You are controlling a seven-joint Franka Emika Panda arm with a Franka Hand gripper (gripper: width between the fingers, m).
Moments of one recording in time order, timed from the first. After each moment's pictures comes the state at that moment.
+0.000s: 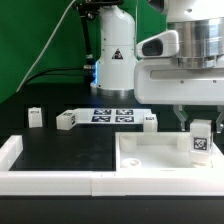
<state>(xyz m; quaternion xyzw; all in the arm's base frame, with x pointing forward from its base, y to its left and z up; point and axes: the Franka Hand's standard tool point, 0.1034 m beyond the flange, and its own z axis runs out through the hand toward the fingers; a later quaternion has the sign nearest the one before) 0.625 0.116 0.085 -0.96 0.28 0.01 0.06</state>
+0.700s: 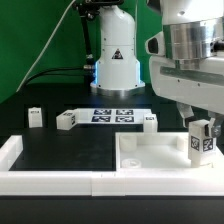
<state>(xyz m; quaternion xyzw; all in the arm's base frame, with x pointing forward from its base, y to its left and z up) 0.625 0.115 0.084 -0.86 0.50 0.03 0.07</state>
